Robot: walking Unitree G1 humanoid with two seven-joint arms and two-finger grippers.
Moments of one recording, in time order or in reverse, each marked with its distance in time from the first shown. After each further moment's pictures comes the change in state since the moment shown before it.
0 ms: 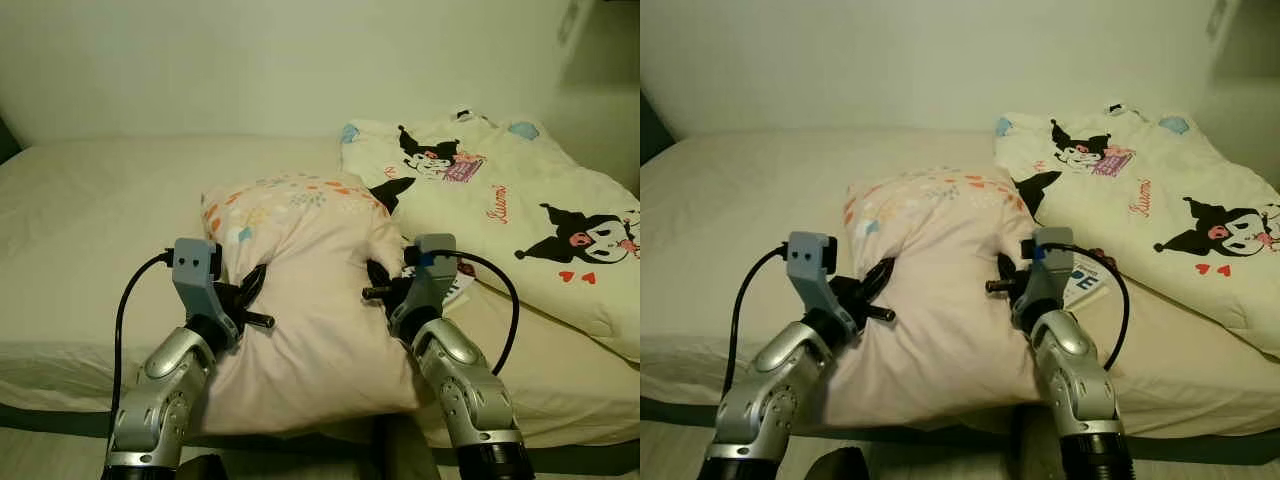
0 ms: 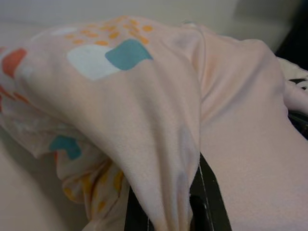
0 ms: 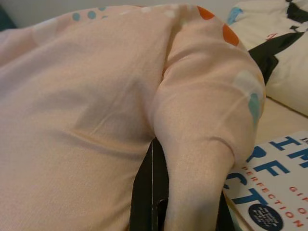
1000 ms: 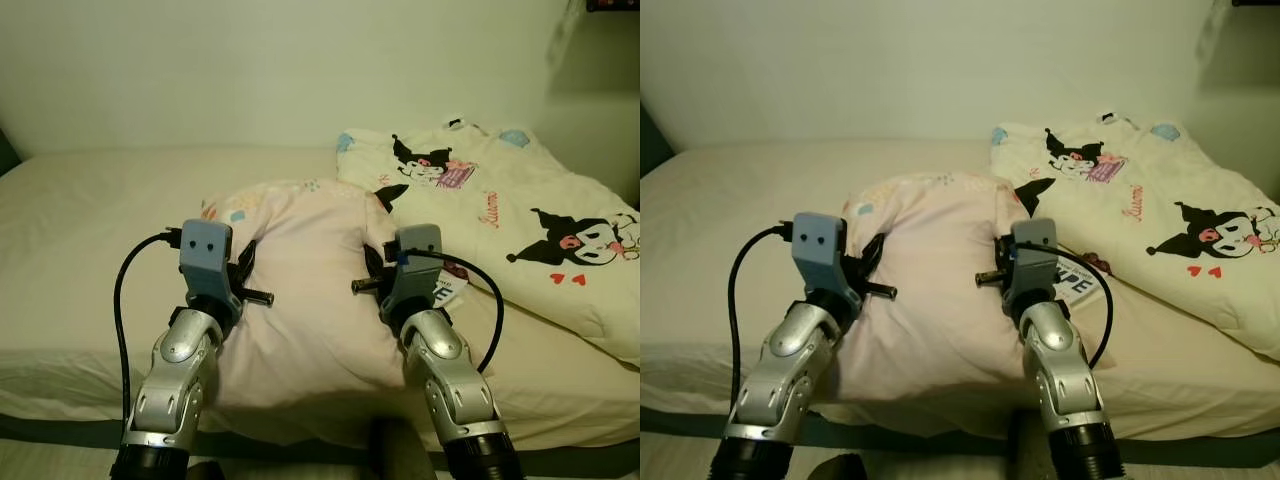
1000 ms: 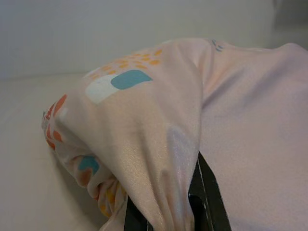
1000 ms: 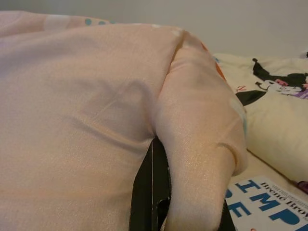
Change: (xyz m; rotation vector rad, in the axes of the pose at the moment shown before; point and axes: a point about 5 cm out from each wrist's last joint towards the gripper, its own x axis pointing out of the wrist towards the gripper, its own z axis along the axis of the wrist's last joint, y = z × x) left arm 0.014 0.004 0.013 0.183 -0.073 0.160; right arm 0.008 0.012 0.008 -0.197 -0.094 -0.045
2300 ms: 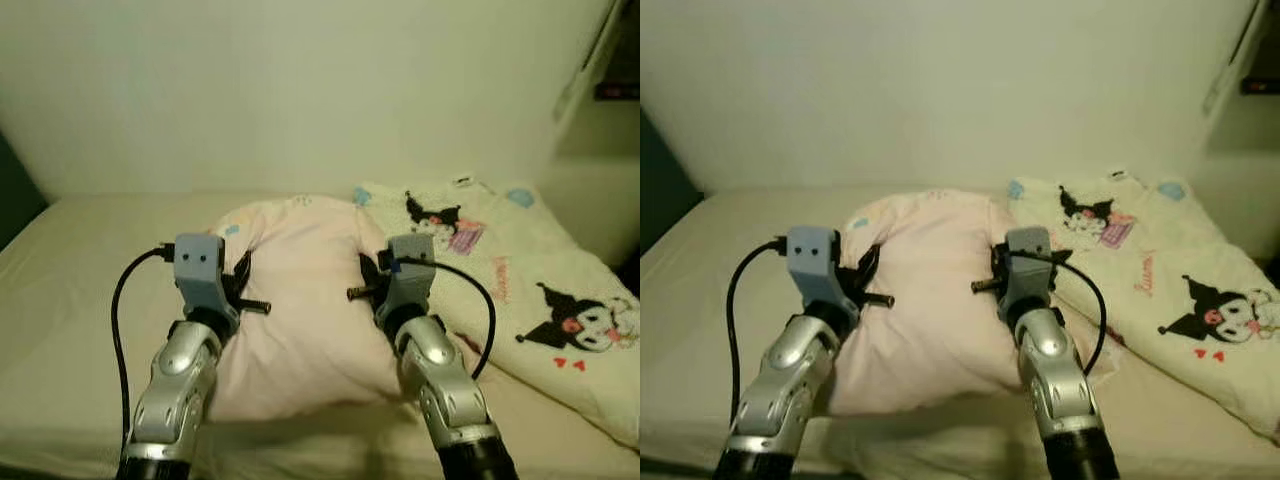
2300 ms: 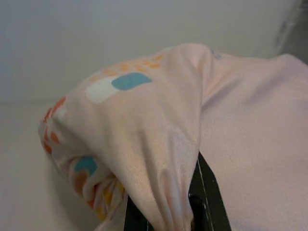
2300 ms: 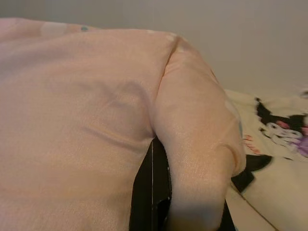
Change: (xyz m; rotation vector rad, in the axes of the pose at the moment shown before) left arm -0.009 0.001 -0.010 -0.062 0.008 0.038; right arm -0.001 0.005 -0.009 0.011 0.023 -0.005
